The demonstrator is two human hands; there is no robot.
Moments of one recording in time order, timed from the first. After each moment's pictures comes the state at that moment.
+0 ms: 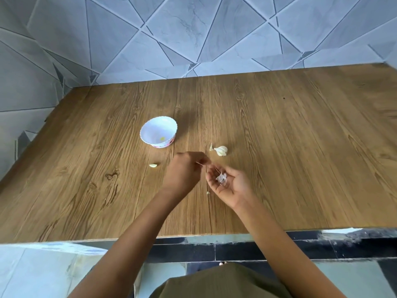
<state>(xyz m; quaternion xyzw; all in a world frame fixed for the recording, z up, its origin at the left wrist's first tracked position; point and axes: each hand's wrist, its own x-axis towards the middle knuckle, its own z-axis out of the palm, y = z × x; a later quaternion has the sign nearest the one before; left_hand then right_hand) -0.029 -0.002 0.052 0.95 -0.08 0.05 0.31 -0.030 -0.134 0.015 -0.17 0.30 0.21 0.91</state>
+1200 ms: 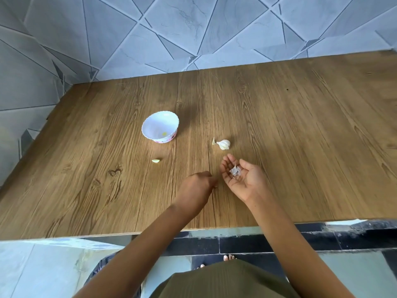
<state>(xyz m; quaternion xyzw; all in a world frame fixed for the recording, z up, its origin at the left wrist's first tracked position) -0.056 -0.006 0.004 0.97 -0.21 -0.02 0.13 -0.029 -0.145 0.012 -0.17 0.31 0.16 0.92</state>
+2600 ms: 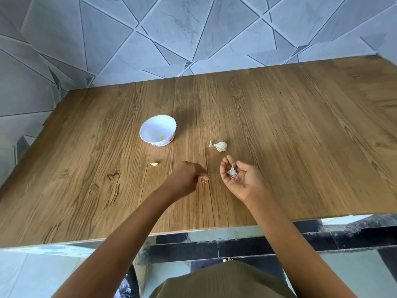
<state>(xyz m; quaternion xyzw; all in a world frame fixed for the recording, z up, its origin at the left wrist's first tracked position) -0.028 0.017 0.022 0.95 -0.24 -0.08 0.20 -0.034 -0.150 0.016 -0.14 0.31 0.16 0.93</state>
